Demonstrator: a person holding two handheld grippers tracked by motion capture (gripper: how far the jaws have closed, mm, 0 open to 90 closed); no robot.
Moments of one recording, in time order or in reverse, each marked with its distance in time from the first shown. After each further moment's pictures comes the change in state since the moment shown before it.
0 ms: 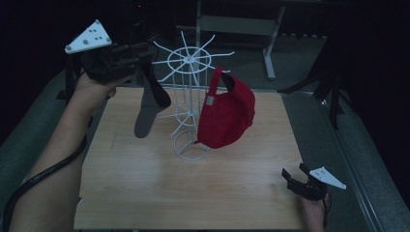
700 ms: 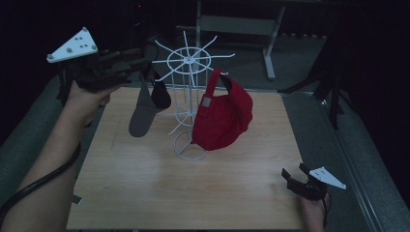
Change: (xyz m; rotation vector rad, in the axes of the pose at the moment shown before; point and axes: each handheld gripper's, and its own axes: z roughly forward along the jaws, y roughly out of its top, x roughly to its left) left arm -0.006 -0.009 -0.025 -0.041 -0.045 -0.039; right arm 0.000 0.000 0.000 0.001 -0.001 0.000
